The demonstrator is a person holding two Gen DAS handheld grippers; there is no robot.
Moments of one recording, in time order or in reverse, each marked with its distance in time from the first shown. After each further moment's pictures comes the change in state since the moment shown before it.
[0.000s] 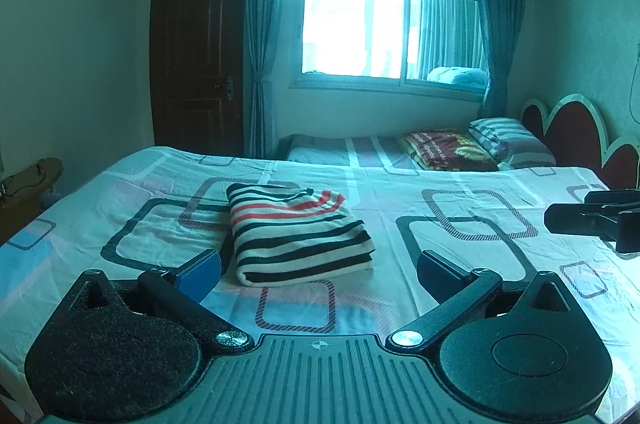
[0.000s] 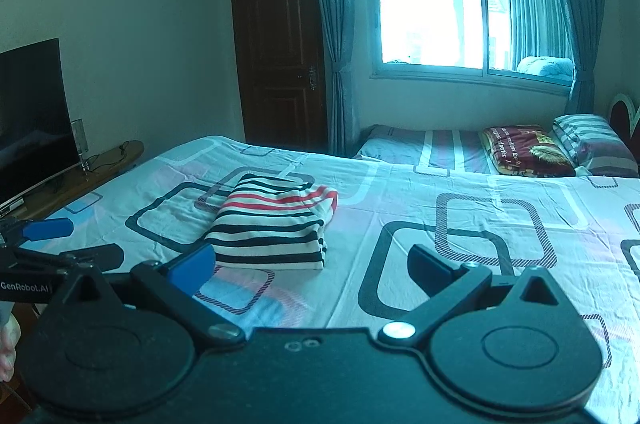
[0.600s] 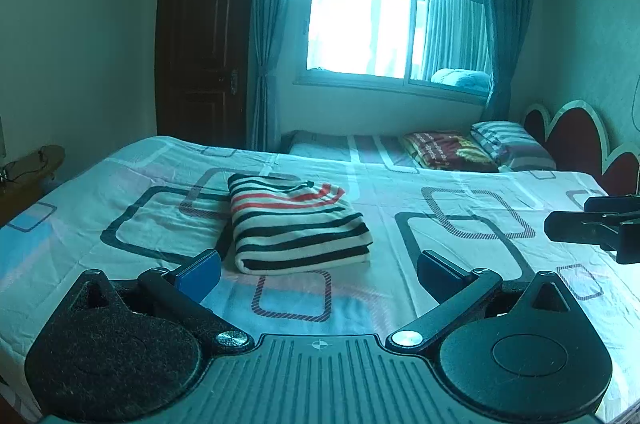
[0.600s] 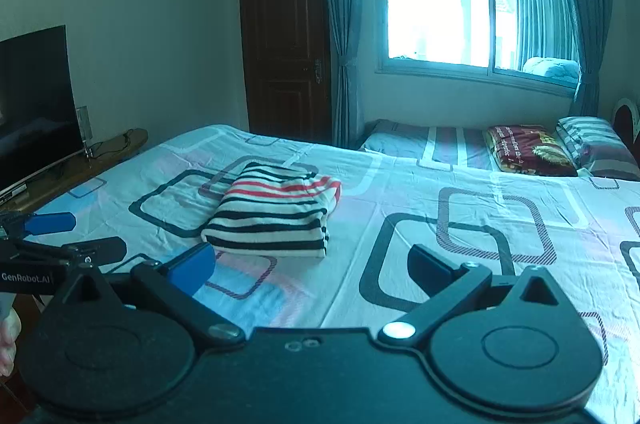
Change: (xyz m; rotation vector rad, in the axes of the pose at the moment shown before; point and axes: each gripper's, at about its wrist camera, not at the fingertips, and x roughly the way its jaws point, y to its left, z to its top) left arm -0.004 0.005 -0.010 -0.036 0.006 0.000; right arm -0.003 0.004 -0.006 -0.028 0.017 0.008
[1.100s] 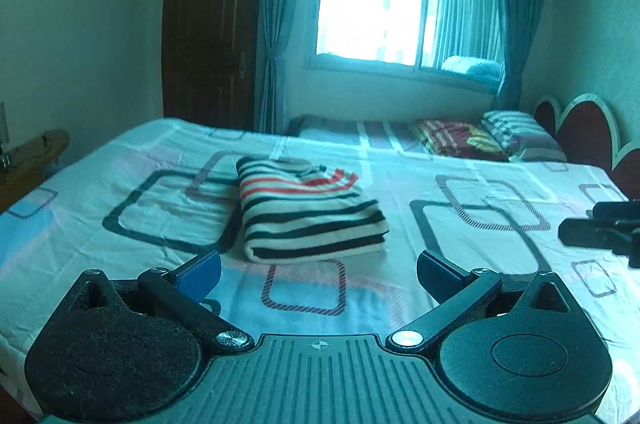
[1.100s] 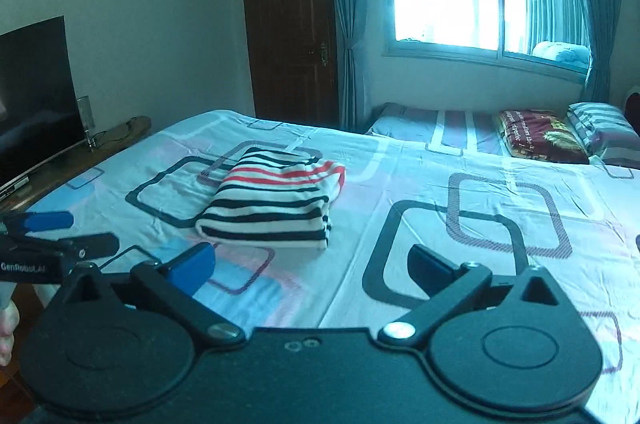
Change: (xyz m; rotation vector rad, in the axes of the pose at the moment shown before) left arm 0.023 0.010 -0.007 -0.013 0.038 0.018; right arm 0.023 -0.011 -0.004 0.003 0.049 0.017
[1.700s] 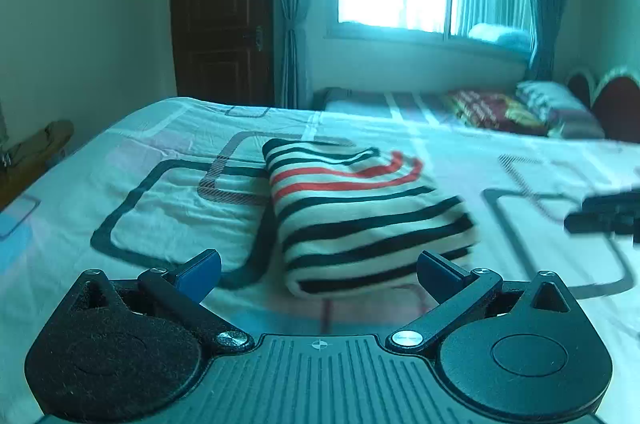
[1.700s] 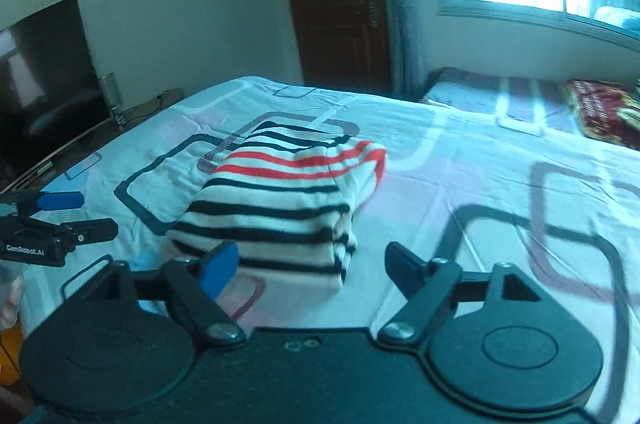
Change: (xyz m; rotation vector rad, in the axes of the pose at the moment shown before) left arm 0.149 0.044 0.022 0.005 0.097 0.063; right arm 0.163 -0.046 0.029 0.014 0.132 0.183
